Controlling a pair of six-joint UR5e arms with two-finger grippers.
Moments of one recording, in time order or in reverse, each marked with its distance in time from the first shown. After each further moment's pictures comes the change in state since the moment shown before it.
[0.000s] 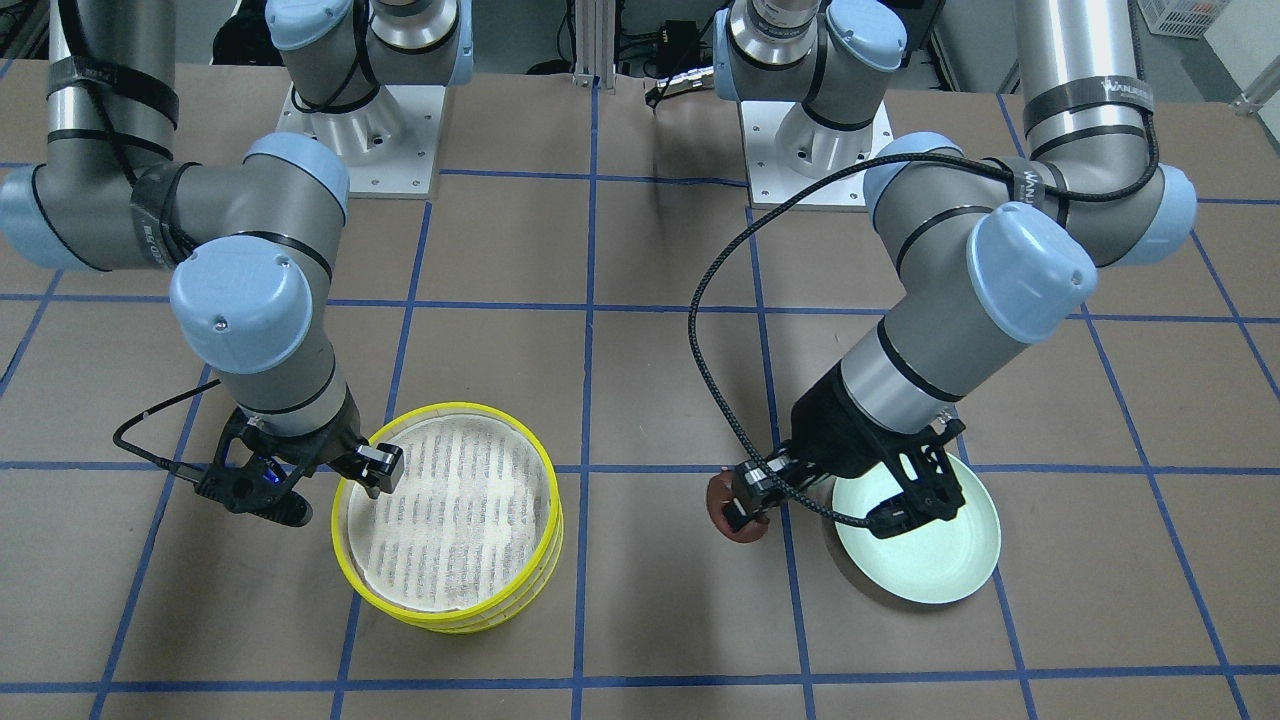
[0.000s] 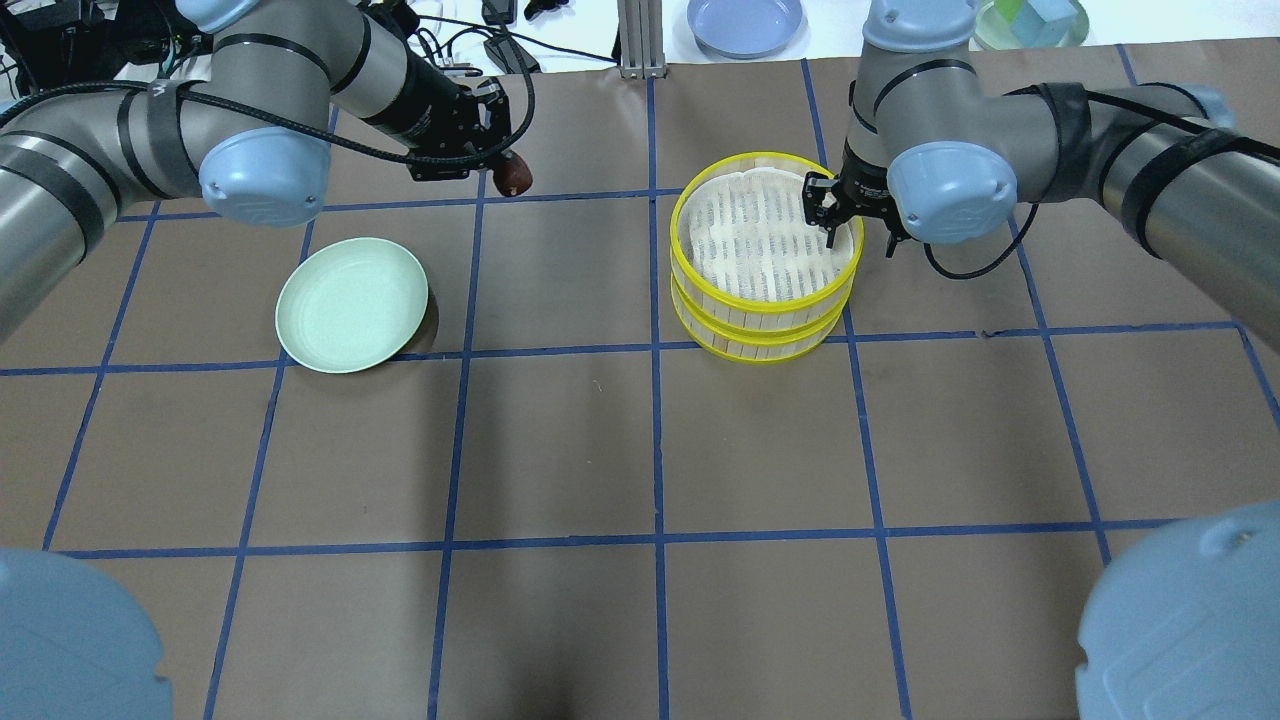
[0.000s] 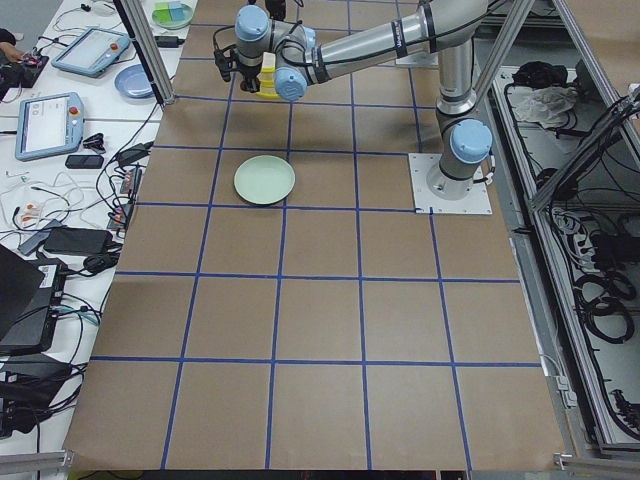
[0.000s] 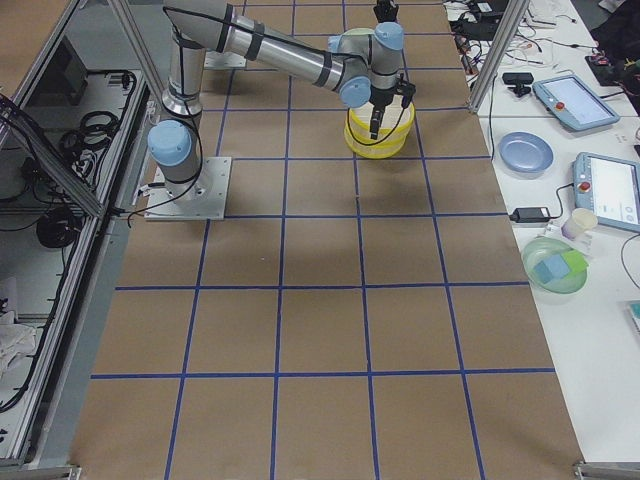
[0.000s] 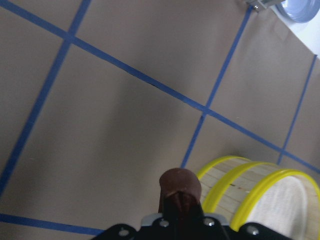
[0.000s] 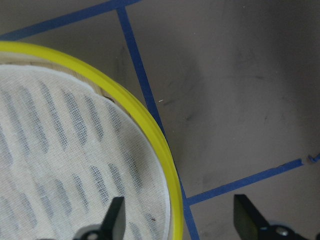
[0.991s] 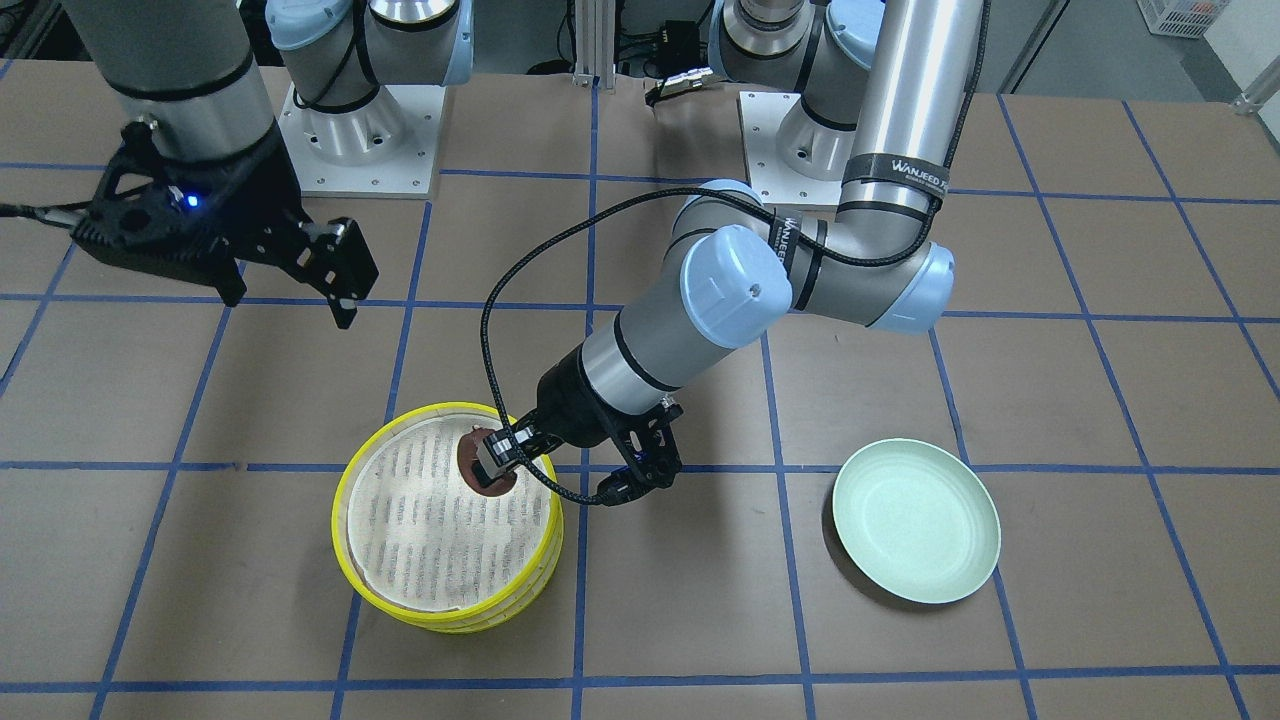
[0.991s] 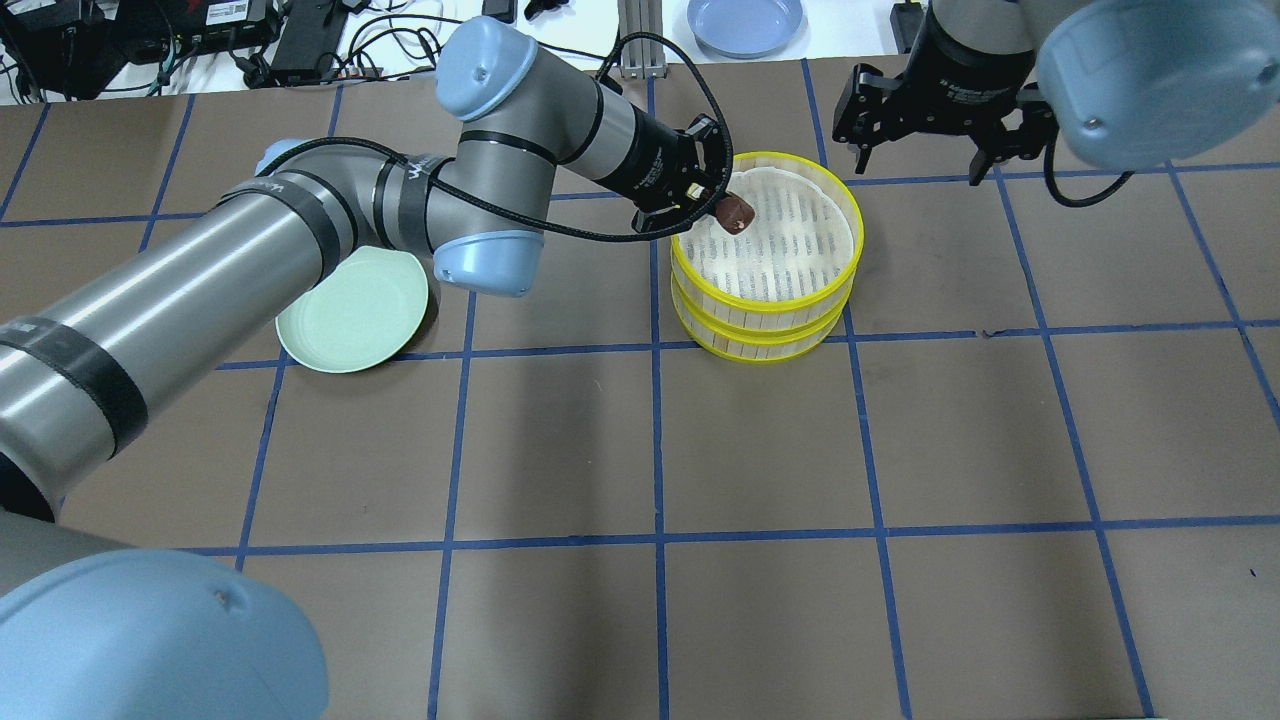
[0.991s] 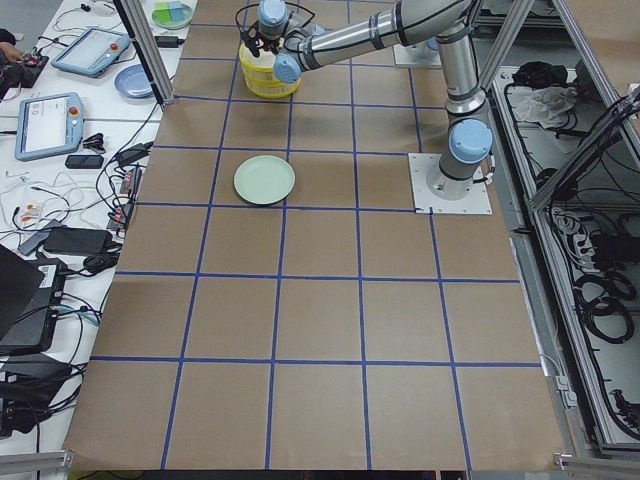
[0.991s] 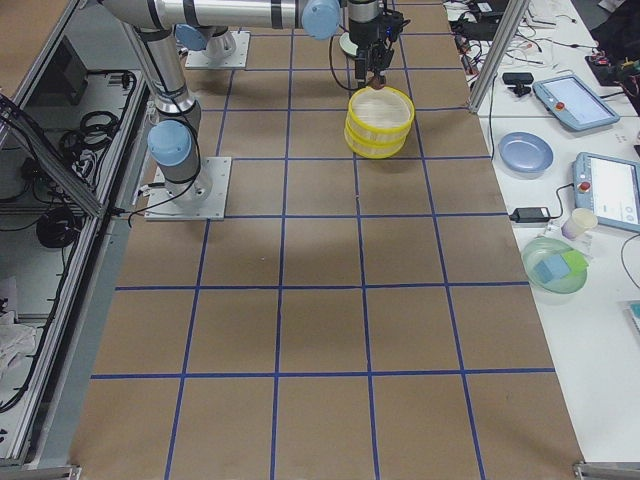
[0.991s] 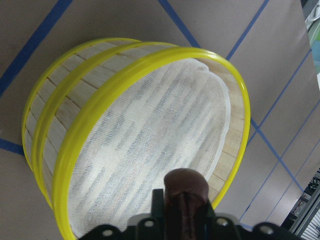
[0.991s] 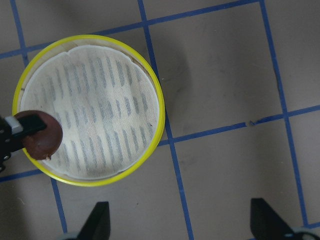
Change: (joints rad) left arm -0.257 -0.131 -0.011 0.248 -0.128 -0.465; right arm 0.004 -0.307 -0.125 0.366 0.032 -0.112
